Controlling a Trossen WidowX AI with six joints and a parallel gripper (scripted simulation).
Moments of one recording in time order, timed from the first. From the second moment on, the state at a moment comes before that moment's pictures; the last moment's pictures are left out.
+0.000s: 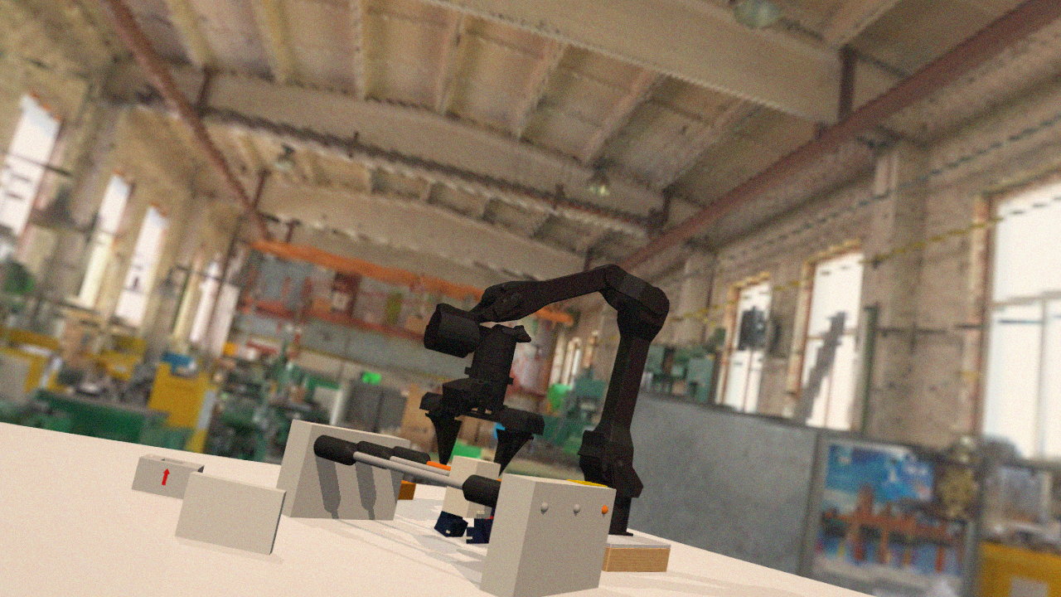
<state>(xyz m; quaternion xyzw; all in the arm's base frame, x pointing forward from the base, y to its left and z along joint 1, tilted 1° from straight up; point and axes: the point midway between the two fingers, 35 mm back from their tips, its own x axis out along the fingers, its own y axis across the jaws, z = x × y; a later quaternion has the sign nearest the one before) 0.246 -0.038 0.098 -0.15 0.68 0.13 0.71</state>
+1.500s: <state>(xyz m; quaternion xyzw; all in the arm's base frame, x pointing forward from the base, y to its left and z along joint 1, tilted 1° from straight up) 0.245 -0.038 0.070 -0.15 0.68 0.13 0.71</state>
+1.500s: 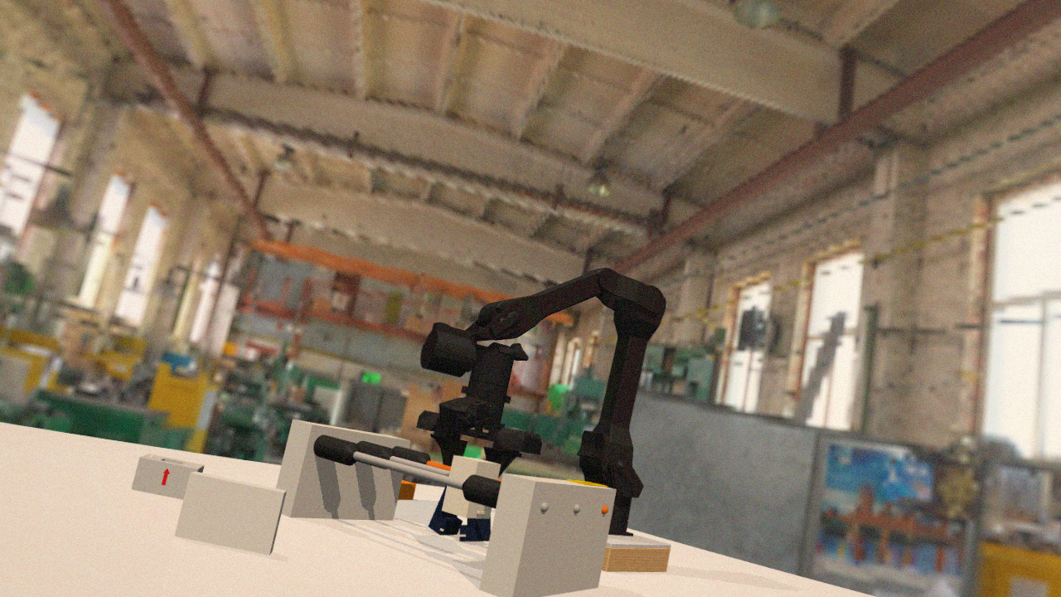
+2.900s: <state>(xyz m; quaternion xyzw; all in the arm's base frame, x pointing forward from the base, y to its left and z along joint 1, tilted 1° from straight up) 0.239 -0.035 0.189 -0.17 0.68 0.15 0.70</state>
